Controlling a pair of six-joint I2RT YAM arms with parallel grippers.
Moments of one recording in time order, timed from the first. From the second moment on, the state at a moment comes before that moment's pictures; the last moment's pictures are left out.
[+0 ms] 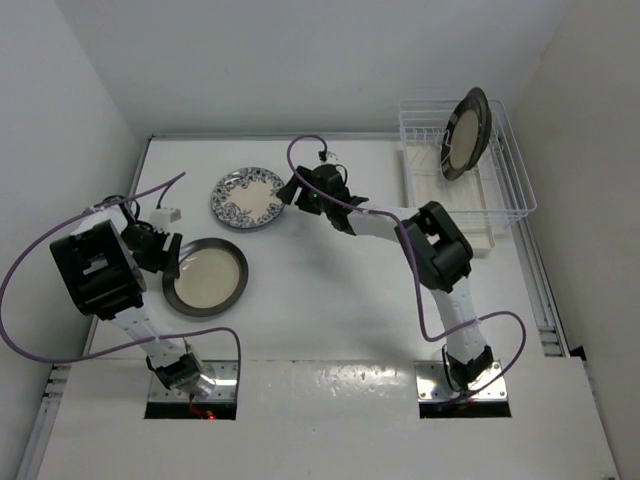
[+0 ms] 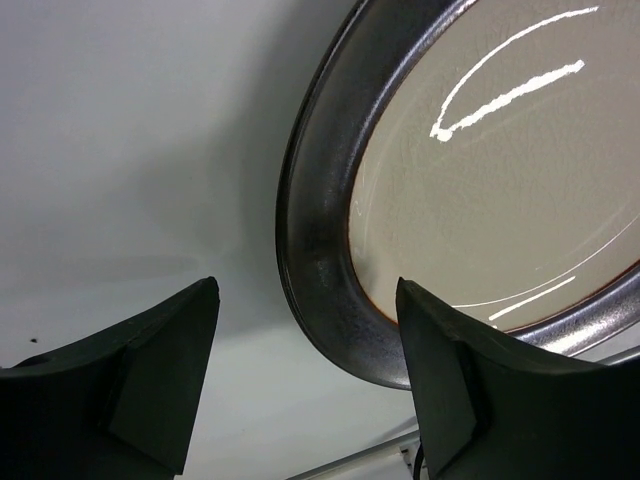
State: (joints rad) left arm 0.51 1.78 1.16 -0.89 0.30 0.75; right arm 0.64 2.18 1.44 0.32 0.00 0.82
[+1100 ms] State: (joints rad) left arm 0.54 1.79 1.16 -0.92 0.39 0.79; right arm 0.68 2.54 1.77 0.24 0.19 1.32
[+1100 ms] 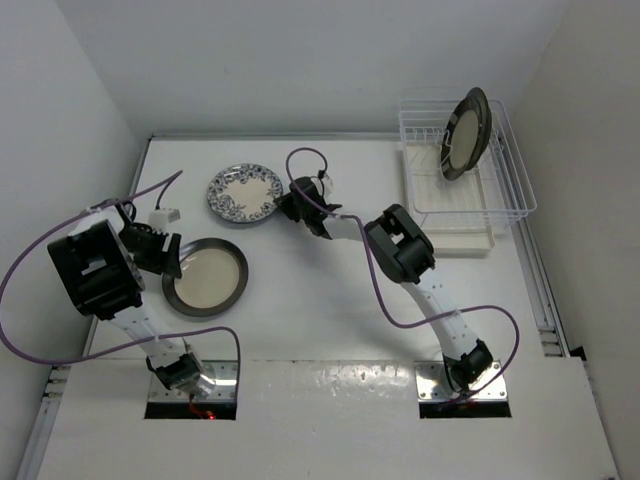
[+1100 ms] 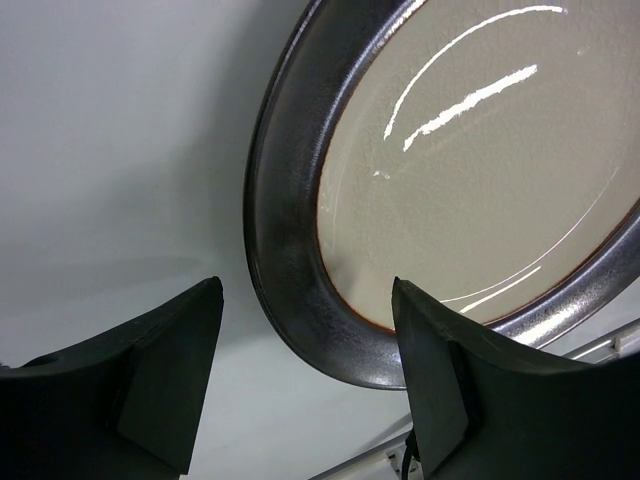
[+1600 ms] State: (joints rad) left arm 0.51 1.76 1.30 -0.93 0.37 0.76; right arm 0.54 2.08 0.95 0.58 0.07 1.15
